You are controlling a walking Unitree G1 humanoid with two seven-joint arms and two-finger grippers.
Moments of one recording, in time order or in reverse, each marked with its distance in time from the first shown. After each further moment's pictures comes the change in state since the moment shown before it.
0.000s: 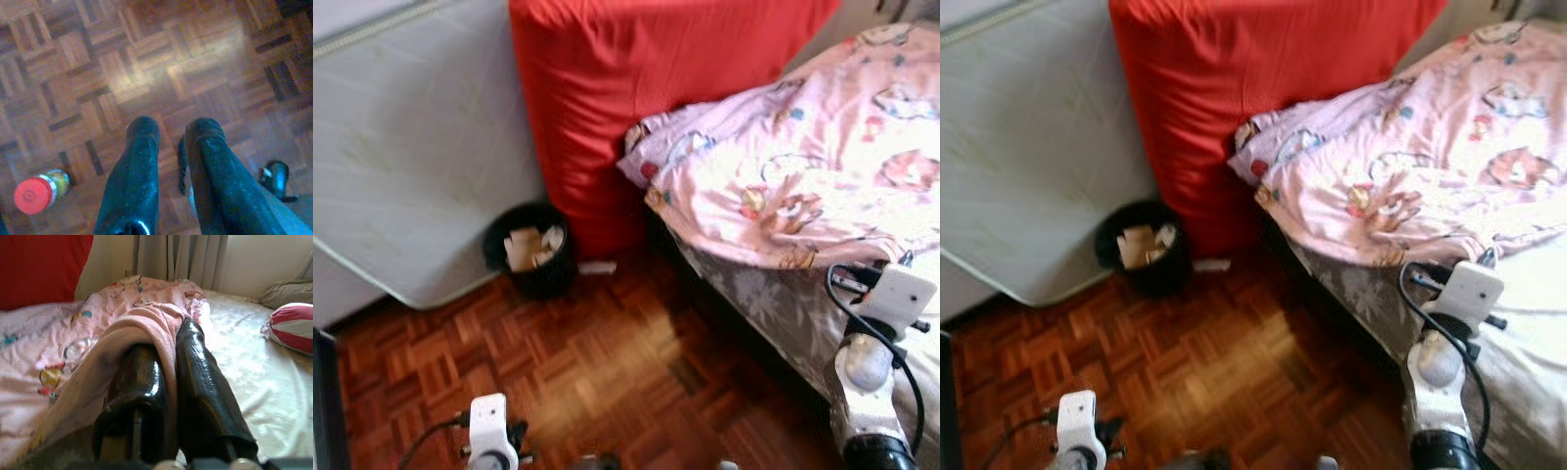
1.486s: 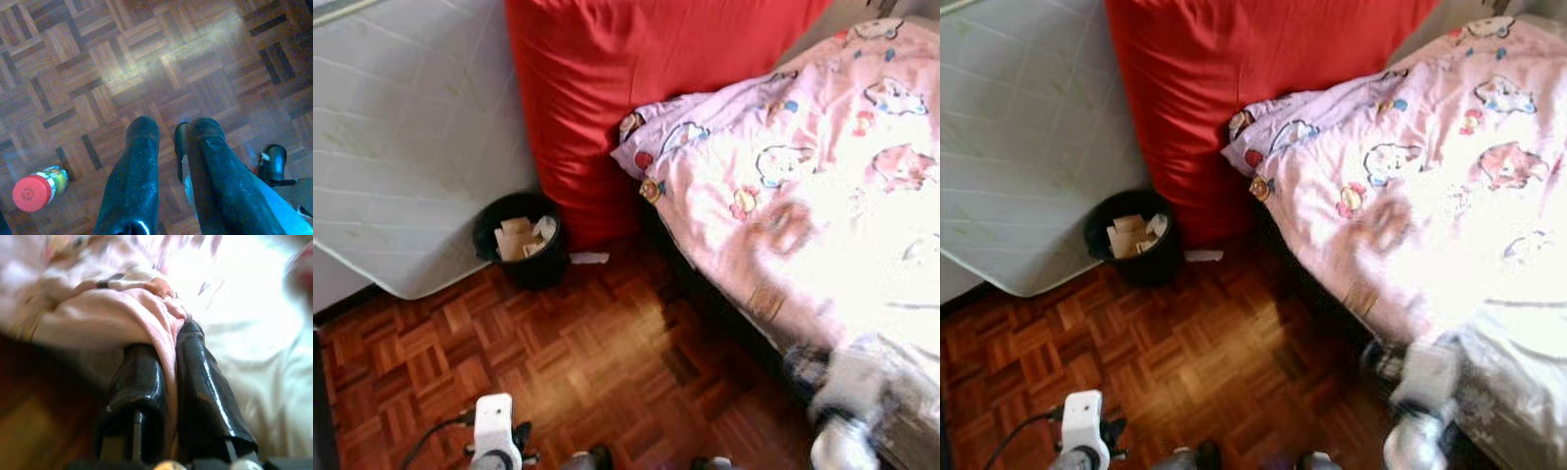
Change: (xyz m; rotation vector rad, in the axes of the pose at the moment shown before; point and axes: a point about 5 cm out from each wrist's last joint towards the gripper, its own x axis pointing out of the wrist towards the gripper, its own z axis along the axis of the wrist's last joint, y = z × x) left arm 0.000 -0.006 -0.003 0.040 0.016 -0.021; right arm -0.100 -0.015 -0.068 -0.190 0.403 0.151
